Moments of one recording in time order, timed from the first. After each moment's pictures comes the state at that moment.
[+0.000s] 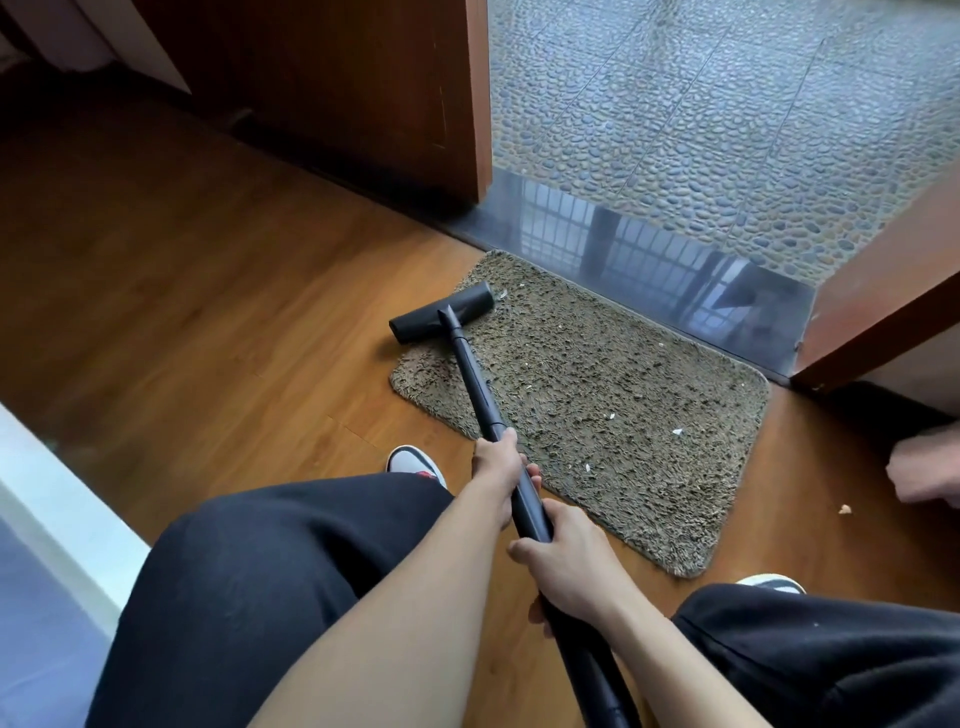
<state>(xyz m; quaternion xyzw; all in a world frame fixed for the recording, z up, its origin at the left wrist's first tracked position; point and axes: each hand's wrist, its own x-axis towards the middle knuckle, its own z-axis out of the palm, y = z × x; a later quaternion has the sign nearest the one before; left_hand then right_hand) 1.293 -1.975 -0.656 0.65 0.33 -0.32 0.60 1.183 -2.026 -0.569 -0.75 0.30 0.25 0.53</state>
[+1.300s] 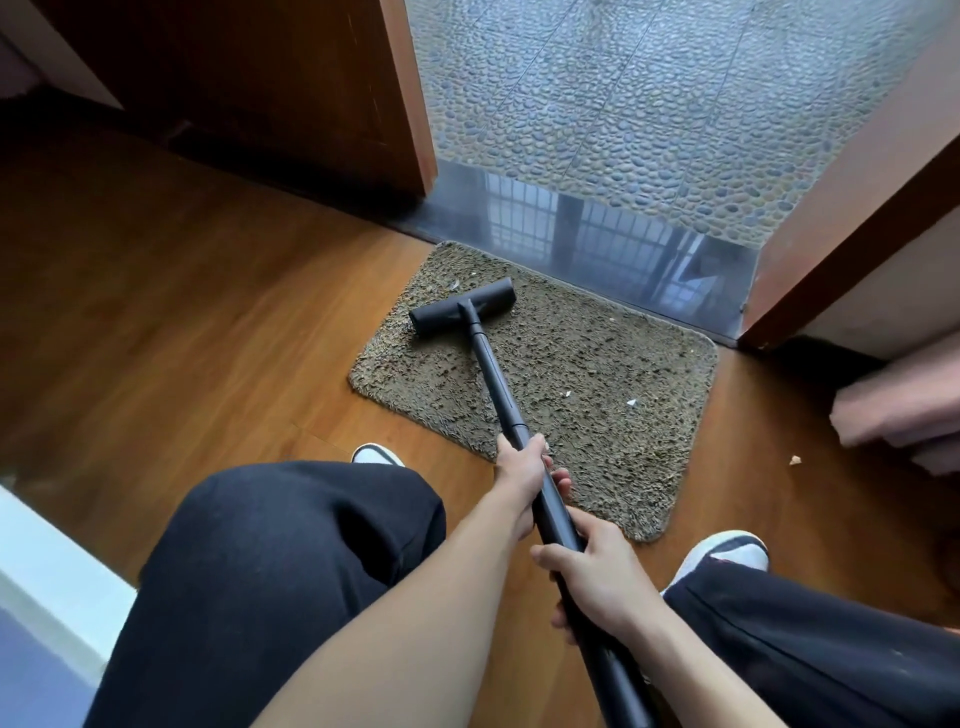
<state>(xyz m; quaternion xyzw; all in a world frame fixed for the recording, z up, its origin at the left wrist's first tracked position) 1.230 -2.048 -0.644 0.61 0.27 -0.36 0.65 1.115 -2.088 -0.573 -0.66 0.36 0.20 0.62</state>
